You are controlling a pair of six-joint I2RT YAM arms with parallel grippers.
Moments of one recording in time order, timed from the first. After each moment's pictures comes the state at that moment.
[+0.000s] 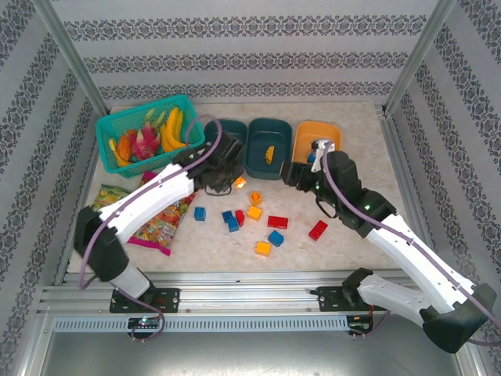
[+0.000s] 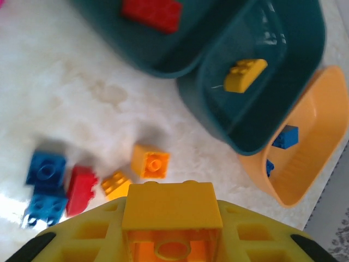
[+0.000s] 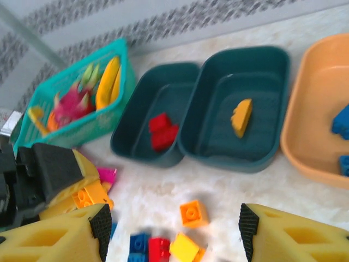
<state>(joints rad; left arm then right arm) -0.68 1.63 1.51 -0.86 -0.15 -1.37 0.57 0.99 1.00 -0.47 0.07 0.57</state>
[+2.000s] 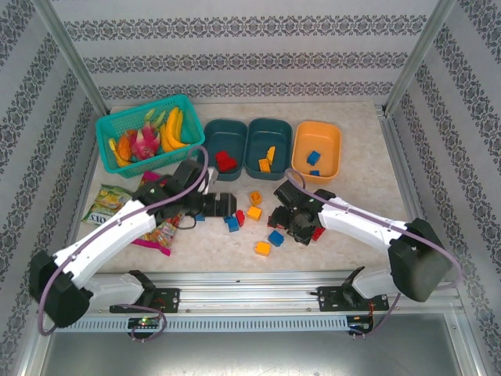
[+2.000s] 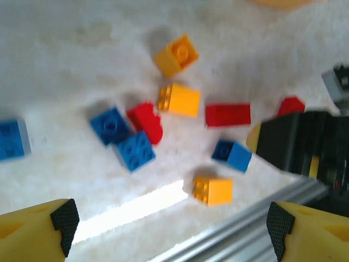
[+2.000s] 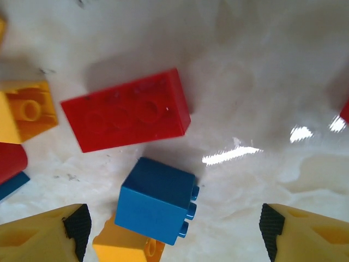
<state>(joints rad) -0.63 1.16 0.99 -0.77 0.20 -0.61 0.72 1.39 0.84 -0.77 -0.10 1.23</state>
